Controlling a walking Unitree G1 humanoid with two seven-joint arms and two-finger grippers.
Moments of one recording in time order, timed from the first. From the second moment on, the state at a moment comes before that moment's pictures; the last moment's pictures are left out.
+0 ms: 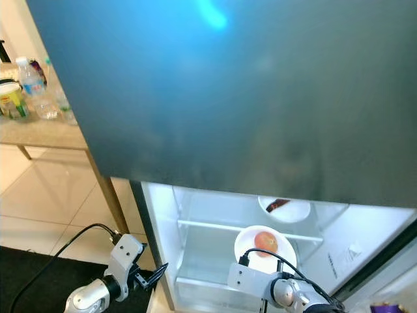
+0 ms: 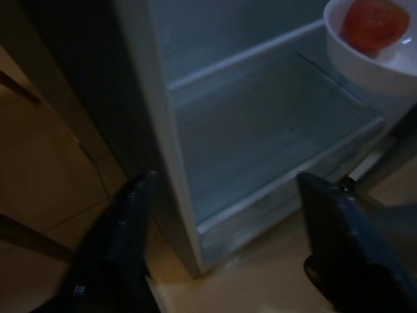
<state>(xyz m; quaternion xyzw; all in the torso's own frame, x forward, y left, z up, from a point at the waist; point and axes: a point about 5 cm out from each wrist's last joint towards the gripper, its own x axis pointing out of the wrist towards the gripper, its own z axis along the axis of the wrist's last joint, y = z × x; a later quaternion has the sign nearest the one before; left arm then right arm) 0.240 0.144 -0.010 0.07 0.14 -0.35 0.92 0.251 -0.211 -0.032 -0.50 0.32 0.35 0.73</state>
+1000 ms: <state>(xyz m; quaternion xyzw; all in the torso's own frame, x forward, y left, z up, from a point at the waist) 0.258 0.144 0.004 0.07 0.11 -0.33 0.94 0.272 -0.204 -0.012 -0.51 0.27 0.36 0.73</state>
